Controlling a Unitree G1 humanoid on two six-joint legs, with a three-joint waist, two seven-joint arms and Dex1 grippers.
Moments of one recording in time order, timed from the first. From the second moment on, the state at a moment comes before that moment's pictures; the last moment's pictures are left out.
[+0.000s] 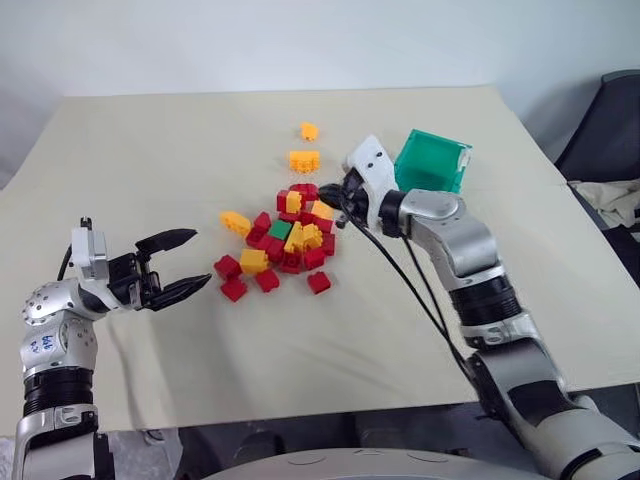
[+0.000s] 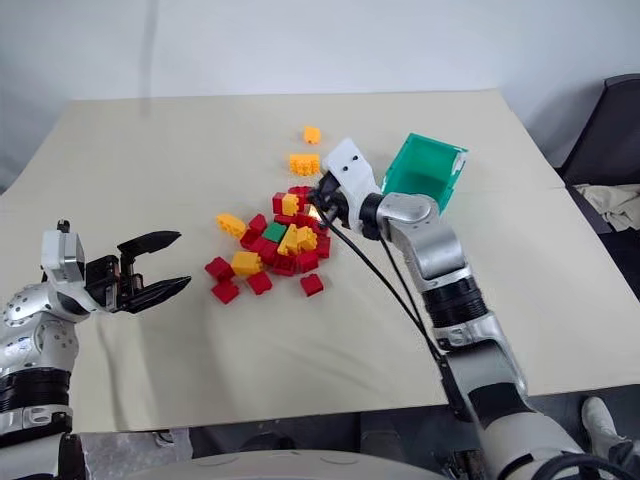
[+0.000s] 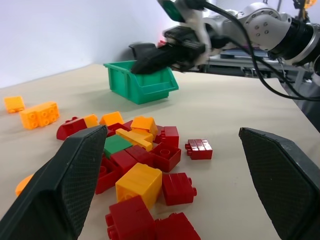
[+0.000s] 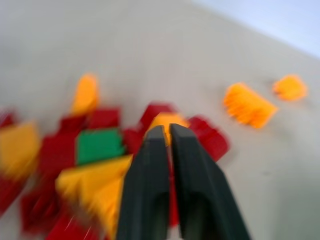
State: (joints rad) left arm -0.38 0.64 0.36 0.41 -0.62 -0.03 -1.43; right arm -0.92 -0.36 0.21 0.16 0.18 0.60 0.77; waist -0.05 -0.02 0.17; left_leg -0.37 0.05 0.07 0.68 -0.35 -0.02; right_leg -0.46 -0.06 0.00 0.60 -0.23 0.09
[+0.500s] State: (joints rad) left arm -0.36 0.63 0.36 0.40 -0.62 -0.06 -1.41; right arm -1.01 -0.47 0.28 0.16 0.19 0.70 0.99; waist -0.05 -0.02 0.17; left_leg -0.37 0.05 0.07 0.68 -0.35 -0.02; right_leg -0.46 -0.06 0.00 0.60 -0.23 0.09
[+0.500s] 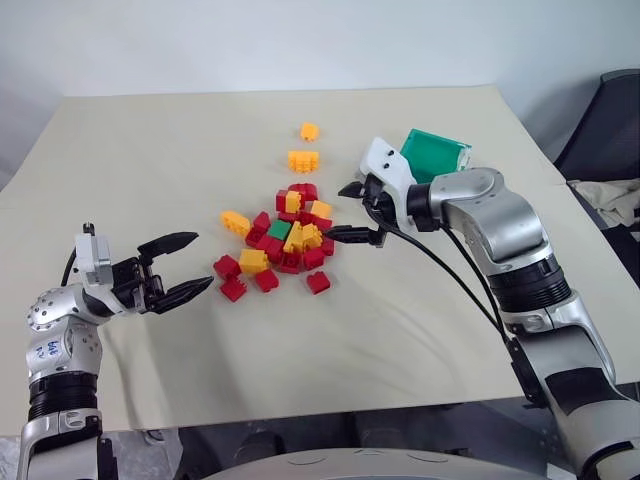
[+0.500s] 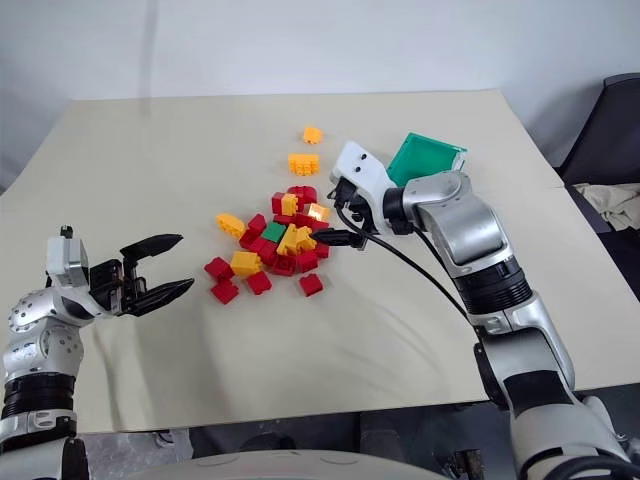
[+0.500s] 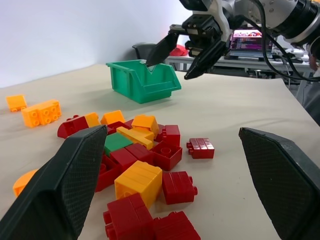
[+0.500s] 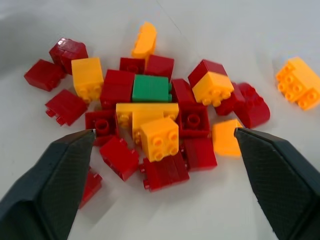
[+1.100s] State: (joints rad) left arm -0.29 0.62 0.38 0.32 -0.62 -0.07 -1.35; right arm -1.34 -0.09 0.37 0.86 -0.01 0.67 0.82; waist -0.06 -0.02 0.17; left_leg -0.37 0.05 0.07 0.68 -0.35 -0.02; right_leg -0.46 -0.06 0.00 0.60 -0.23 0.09
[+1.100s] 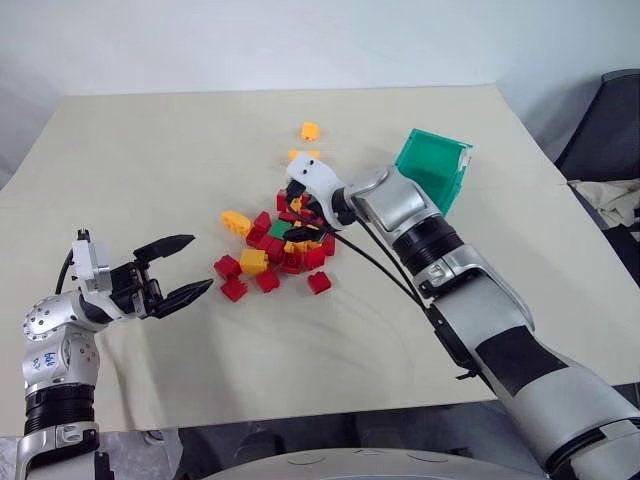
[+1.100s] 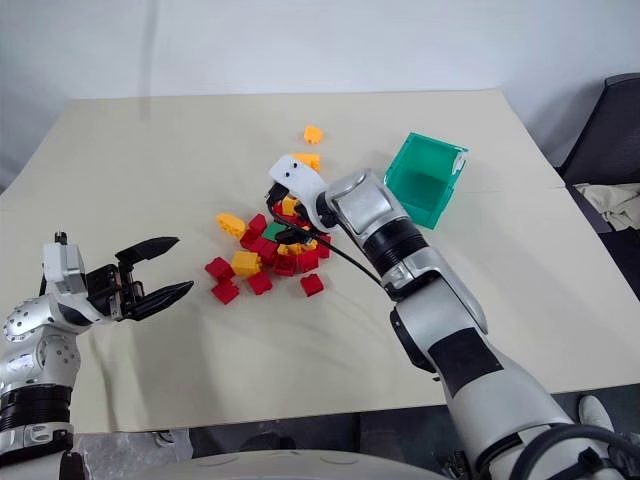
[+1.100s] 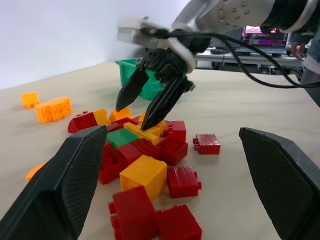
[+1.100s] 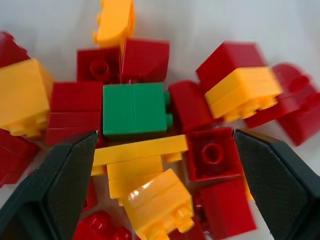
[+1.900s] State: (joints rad) left arm -0.26 0.62 0.39 0.27 -0.63 -0.06 -1.31; right arm -1.37 0.02 0.38 0.95 -0.10 0.64 0.90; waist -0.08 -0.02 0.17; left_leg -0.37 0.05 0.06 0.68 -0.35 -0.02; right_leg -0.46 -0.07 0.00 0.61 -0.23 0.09
